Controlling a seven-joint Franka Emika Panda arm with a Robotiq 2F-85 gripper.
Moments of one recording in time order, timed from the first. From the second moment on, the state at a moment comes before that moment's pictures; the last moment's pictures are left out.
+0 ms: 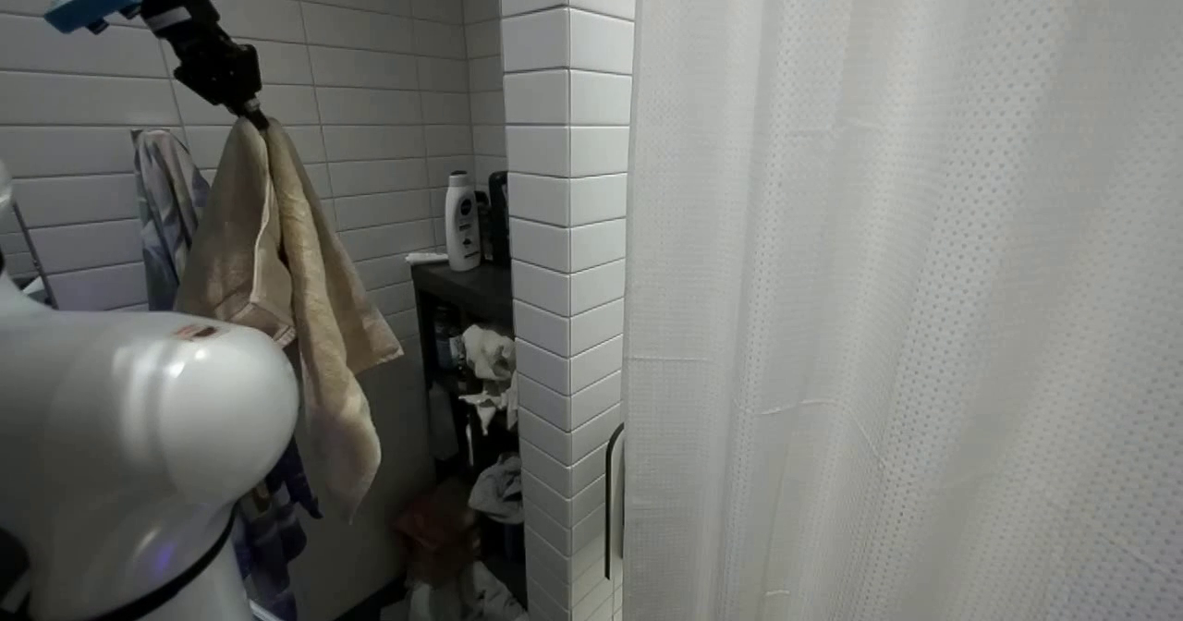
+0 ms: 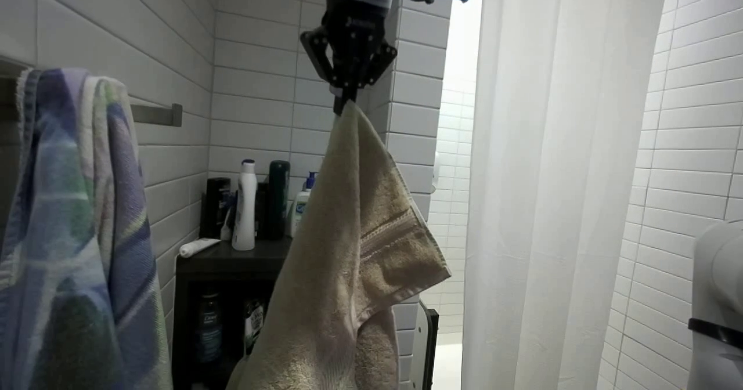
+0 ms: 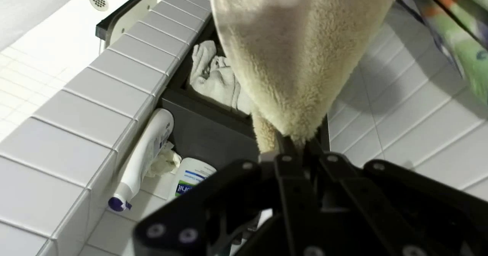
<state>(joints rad) 0.40 -0.35 0.43 -1.93 -0.23 1.78 0.72</state>
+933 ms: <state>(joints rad) 0.38 -0.34 0.43 -1.87 -0.27 1.65 -0.02</state>
